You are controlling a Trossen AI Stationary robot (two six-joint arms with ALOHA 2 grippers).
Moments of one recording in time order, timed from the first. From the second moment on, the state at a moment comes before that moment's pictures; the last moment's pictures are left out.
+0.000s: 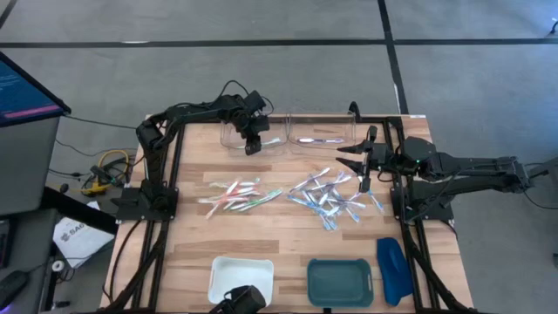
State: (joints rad) left arm 0.67 1.96 1.44 -0.76 0.28 0.44; right arm -0.04 0.69 0.63 0.03 0.17 -0.17
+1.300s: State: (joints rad) left arm 0.65 1.64 1.44 -0.68 0.10 0.38; right arm -0.04 0.69 0.63 0.03 0.17 -0.17
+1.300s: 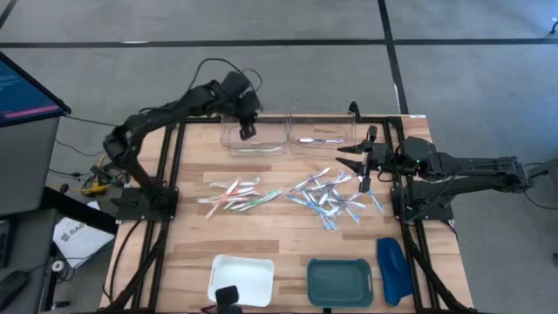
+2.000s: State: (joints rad) left arm 0.40 1.55 1.44 -0.61 0.20 0.26; right arm -0.04 0.69 0.63 0.03 0.17 -0.17
